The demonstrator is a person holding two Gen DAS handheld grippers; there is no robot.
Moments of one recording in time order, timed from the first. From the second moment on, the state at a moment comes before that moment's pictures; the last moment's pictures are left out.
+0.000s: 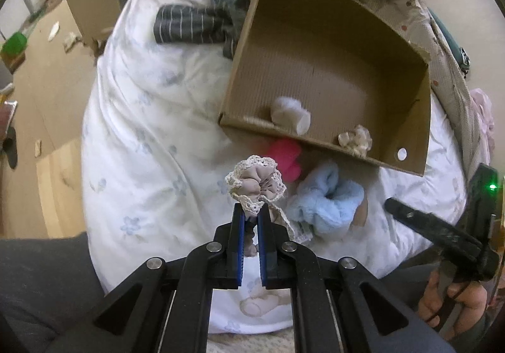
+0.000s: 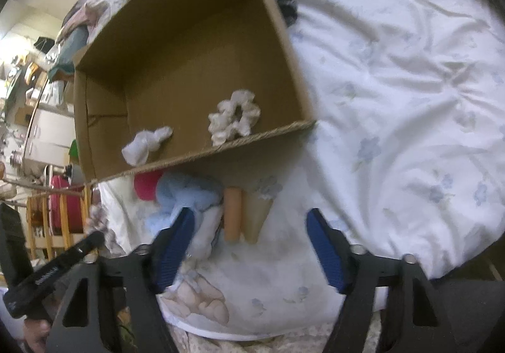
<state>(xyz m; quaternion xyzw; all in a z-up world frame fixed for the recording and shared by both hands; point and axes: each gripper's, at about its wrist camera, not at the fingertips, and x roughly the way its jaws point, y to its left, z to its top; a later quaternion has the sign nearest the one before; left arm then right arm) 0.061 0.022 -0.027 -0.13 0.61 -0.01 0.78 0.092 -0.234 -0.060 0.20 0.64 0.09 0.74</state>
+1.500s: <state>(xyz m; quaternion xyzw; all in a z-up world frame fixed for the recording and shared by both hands) 0.061 0.023 -0.010 -0.08 0.58 0.03 0.81 0.082 -0.223 -0.007 0.21 0.57 0.17 0.78</state>
